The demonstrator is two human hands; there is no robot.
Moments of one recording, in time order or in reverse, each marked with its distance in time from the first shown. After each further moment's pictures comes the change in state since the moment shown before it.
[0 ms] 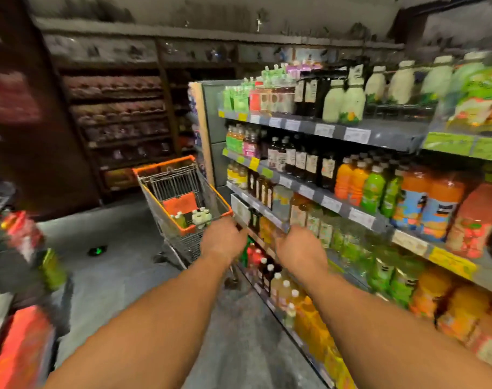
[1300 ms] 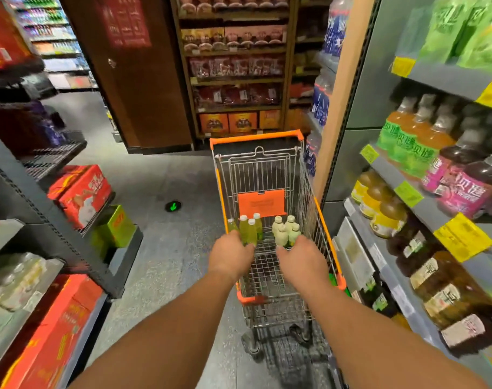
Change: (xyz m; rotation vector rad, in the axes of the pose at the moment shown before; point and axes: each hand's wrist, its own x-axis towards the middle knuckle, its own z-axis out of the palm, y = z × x) left_hand 0.584 -0.338 0.114 -0.079 0.017 -0.651; right_hand 0.581 -0.291 0.420 0.019 -0.441 -0.233
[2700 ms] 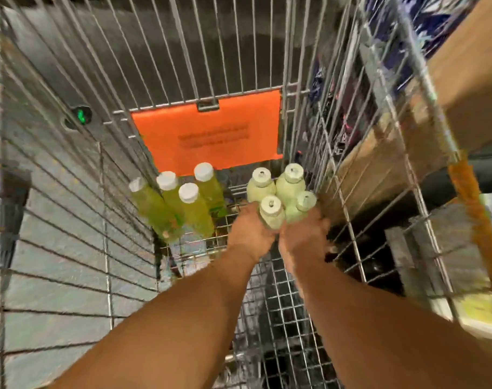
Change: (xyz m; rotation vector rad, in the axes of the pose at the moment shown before) left_hand 0.483 -0.061 0.480 -0.215 -0.426 -0.094; right_hand 0.514 0.173 0.398 -0.237 -0.313 0.298
